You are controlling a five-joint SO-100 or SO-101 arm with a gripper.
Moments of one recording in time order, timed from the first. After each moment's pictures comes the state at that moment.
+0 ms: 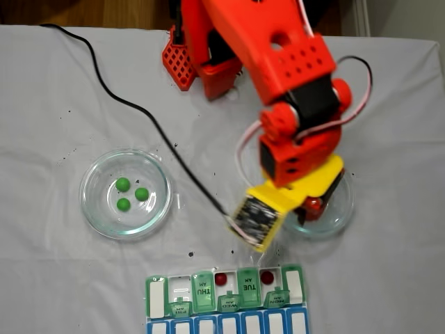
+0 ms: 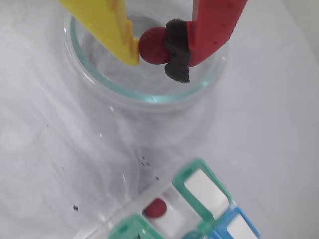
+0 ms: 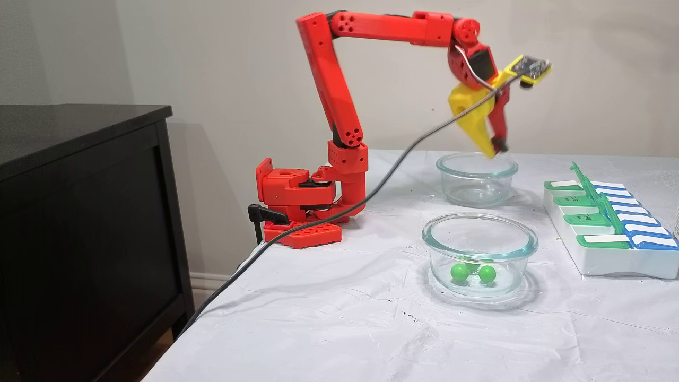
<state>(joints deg) -21.5 131.7 116.5 56.3 -28.3</state>
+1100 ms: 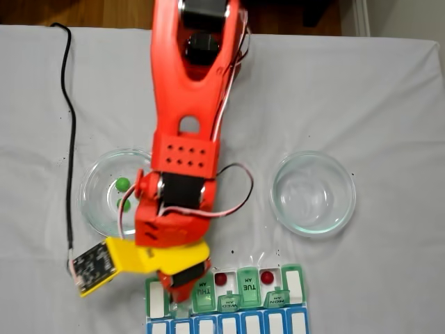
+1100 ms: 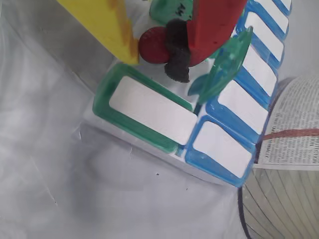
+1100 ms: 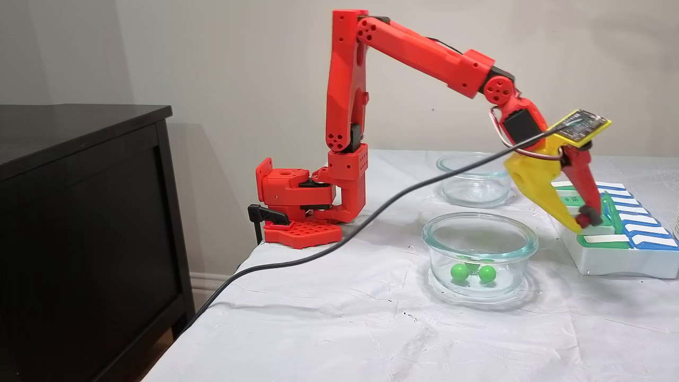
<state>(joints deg) 7.9 102.9 110.5 27.0 -36.6</state>
